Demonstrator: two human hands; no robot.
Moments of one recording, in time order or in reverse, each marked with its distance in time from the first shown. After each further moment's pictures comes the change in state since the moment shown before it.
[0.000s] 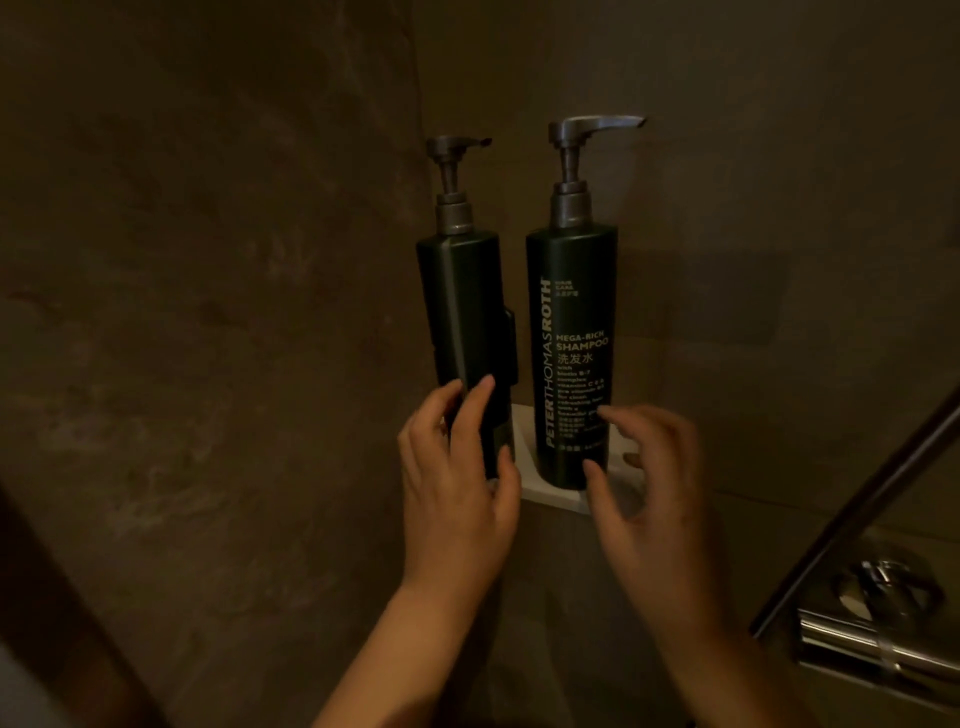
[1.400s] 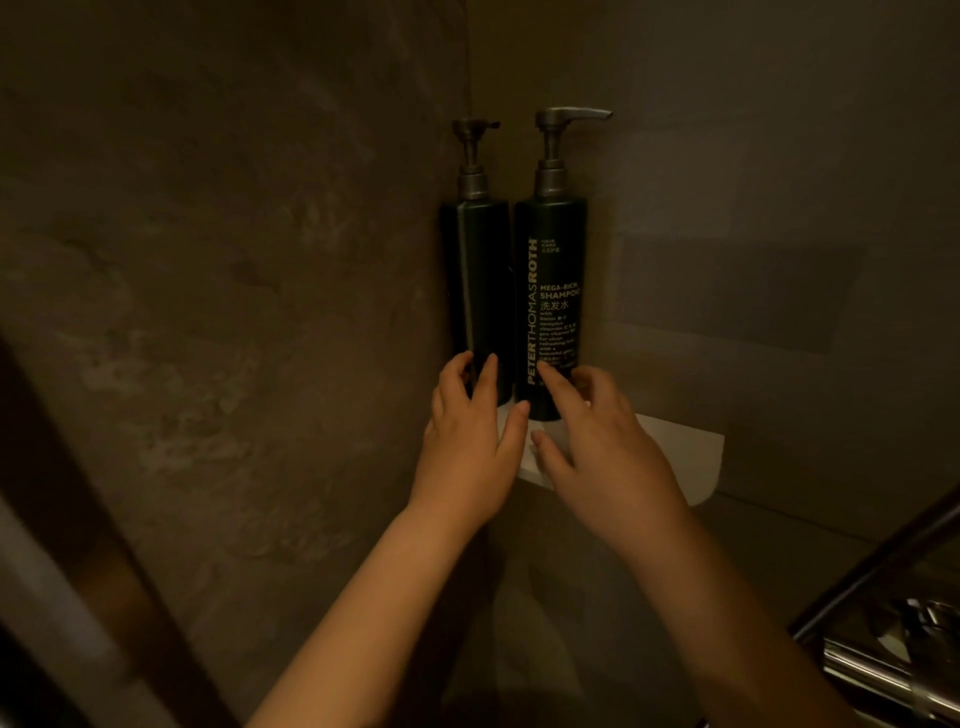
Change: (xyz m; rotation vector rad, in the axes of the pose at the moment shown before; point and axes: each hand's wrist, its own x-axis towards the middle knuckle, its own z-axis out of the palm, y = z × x) left_hand 0.021 -0.021 0.014 0.017 -0.410 -0.273; right_hand 0.039 0.000 0.034 -0.197 -0.509 -0.104
